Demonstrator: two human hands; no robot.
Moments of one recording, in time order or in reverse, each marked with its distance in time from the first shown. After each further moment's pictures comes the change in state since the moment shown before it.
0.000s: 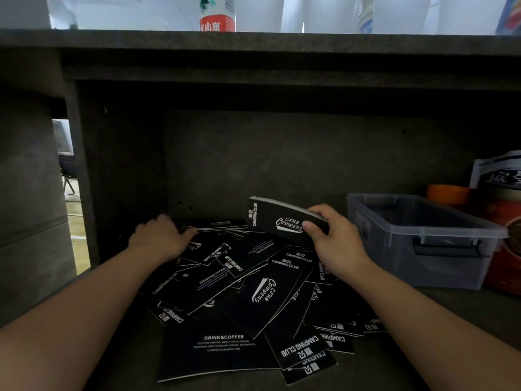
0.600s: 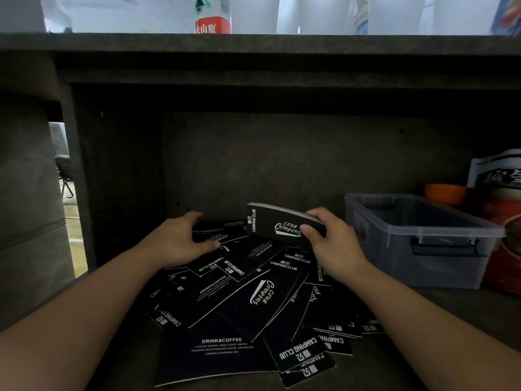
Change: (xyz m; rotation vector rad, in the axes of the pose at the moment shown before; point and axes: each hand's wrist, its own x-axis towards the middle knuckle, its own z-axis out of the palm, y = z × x) left_hand -0.030 0.021 -0.013 -0.109 -0.089 0.393; right_hand 0.002 0.007 0.002 -0.049 -0.007 -0.017
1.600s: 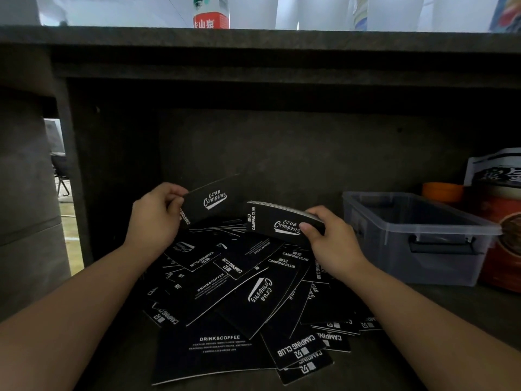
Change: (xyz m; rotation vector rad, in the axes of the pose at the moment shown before) left_hand 0.001 0.000 -0.011 -0.353 0.633 0.074; right_hand -0.001 -0.001 0.000 0.011 0.003 0.025
